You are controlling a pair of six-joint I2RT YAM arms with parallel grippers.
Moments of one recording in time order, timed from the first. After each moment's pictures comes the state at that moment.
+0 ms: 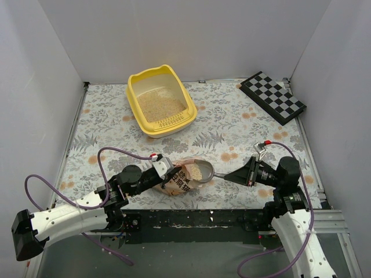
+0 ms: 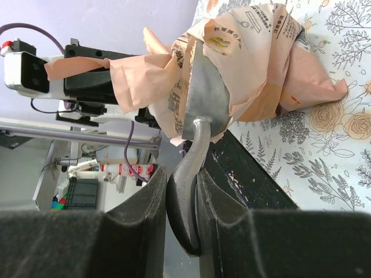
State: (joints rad) left arm -1.07 0.64 0.38 0.17 -0.02 0.10; right arm 0.15 0.35 0.27 -0.17 -1.06 0.99
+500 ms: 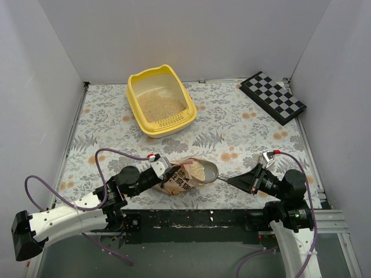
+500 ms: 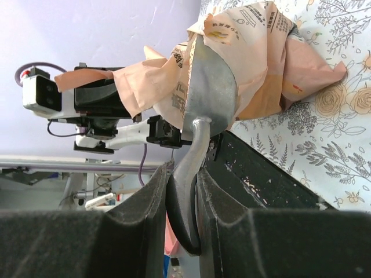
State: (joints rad) left arm -1.08 0.62 0.38 0.17 -0.05 0.10; right arm 0.15 0.01 0.28 -0.45 -0.92 1.14
